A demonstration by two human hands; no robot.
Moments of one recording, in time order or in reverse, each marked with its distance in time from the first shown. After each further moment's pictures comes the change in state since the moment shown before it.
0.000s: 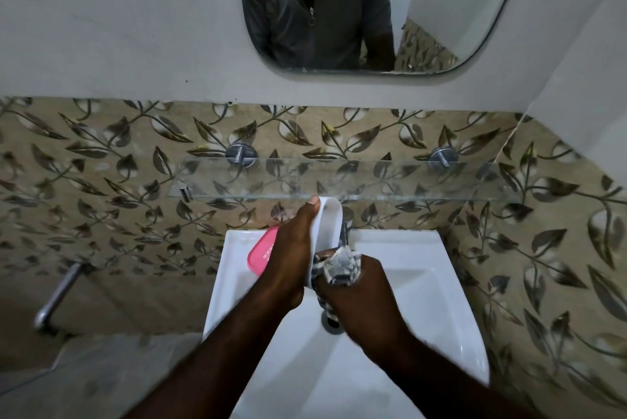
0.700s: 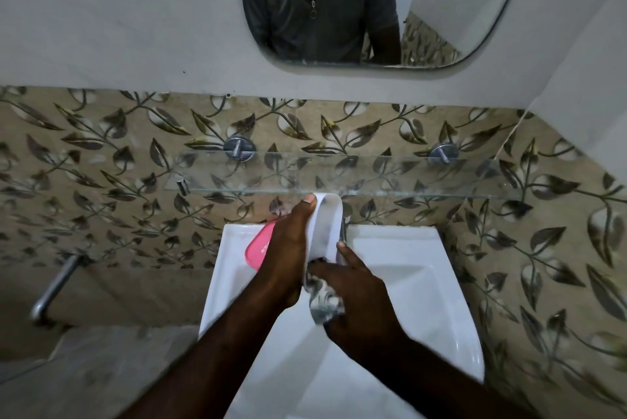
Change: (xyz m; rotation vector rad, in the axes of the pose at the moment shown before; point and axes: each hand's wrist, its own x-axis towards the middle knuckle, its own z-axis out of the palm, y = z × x) left_hand -0.008 0.001 0.000 -0.112 0.020 0.033; right_hand -0.006 0.013 -0.015 -0.808 0.042 -0.689
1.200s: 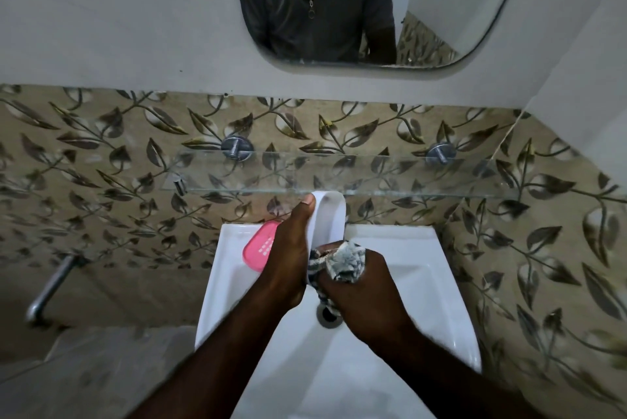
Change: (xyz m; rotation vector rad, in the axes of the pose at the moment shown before) left_hand -0.005 -0.002 0.003 -0.094 -0.057 0.013; right_hand 0.017 -0.011 -0.012 0.817 -0.062 0.650
